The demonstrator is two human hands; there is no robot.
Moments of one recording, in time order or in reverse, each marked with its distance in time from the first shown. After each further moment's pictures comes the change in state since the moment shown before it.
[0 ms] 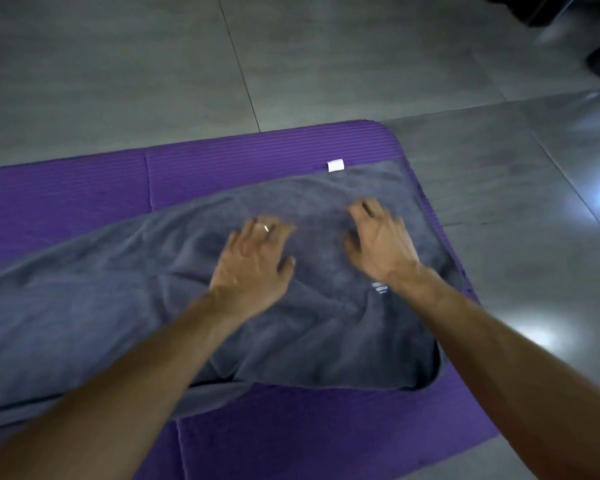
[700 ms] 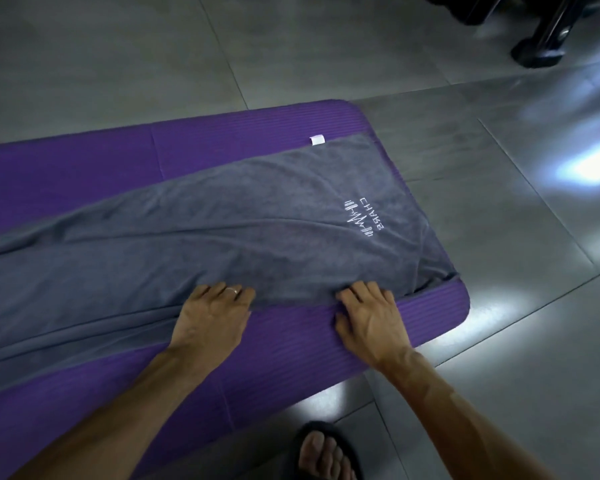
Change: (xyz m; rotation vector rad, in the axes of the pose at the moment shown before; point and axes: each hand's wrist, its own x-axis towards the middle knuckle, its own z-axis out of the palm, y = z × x) left_hand -0.171 -0.017 -0.021 0.250 -0.143 0.205; right_hand -0.220 -0.064 0.024 -0.121 -0.022 0.020
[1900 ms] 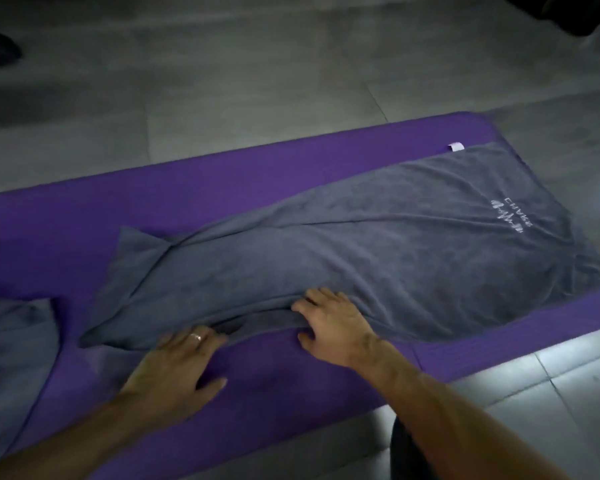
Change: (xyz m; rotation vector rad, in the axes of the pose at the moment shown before) left_hand -0.271 -0.258 -0.050 -0.091 -0.161 -0.046; right_hand 0.050 -0.346 -0.019 0.211 -0.178 -0.321
